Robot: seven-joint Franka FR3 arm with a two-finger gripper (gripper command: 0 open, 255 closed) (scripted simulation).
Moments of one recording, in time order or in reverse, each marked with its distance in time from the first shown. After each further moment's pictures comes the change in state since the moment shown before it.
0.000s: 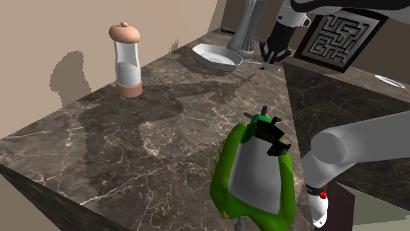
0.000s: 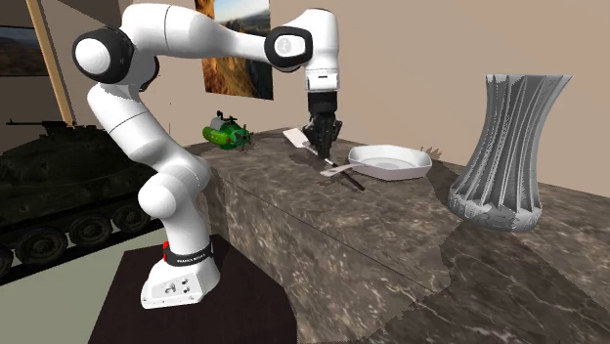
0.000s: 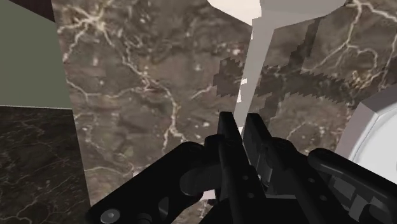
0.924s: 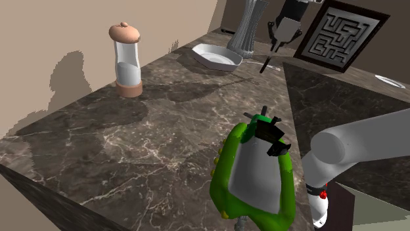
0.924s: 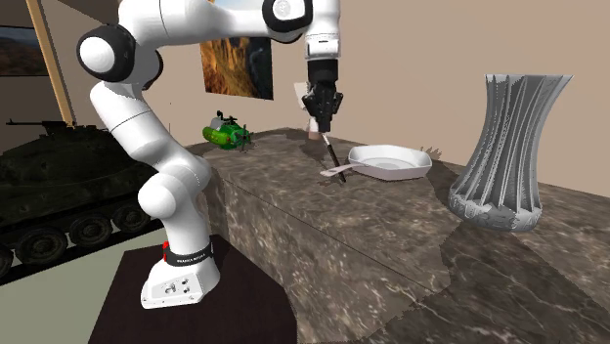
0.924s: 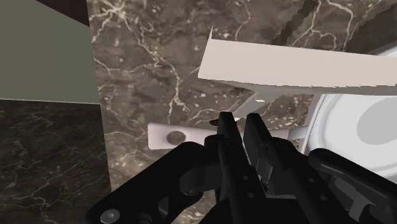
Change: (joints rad) arm -0.005 0.035 -0.005 0.218 -0.007 -0.183 -0.002
